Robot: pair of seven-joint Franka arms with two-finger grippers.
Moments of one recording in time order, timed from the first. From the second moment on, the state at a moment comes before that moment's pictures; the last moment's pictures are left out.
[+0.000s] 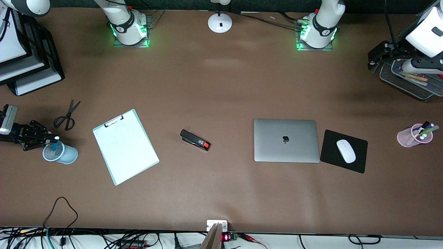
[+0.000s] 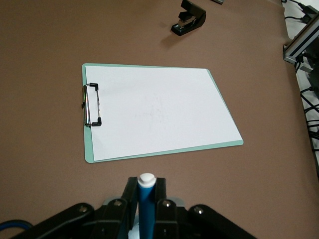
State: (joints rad) left arm -0.01 -0.04 -0.09 -1.53 0.02 1.42 -0.06; right arm -0.45 0.80 -0.07 -1.26 0.68 1.62 -2.67
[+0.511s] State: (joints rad) left arm -0.01 -0.04 -0.09 -1.54 0.02 1.46 -0.06; right arm -0.46 0.82 -0.07 -1.22 0.68 1.62 -2.55
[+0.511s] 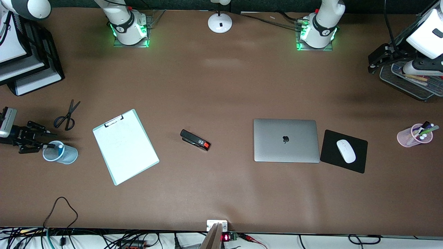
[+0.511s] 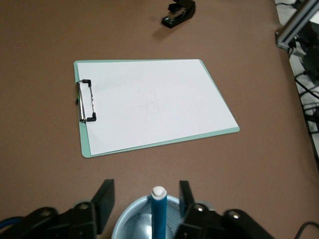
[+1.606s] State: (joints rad) left arm -0.01 -0.05 -0.08 -1.54 0.02 1.52 -0.06; right arm -0.29 0.50 -0.05 -1.30 0.39 1.60 -1.63
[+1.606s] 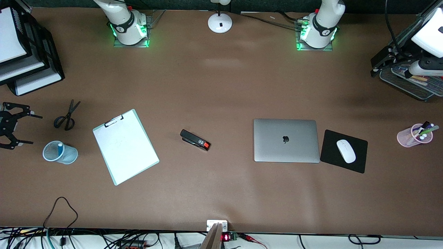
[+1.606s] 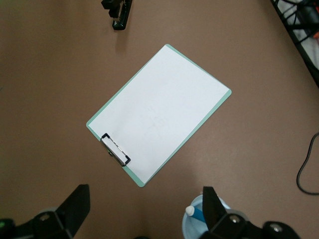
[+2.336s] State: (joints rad) left arm -0.01 -0.05 -0.08 -1.58 0.02 1.52 -0.05; right arm -0.10 0.34 -0.05 -1.43 0.27 1.60 -1.03
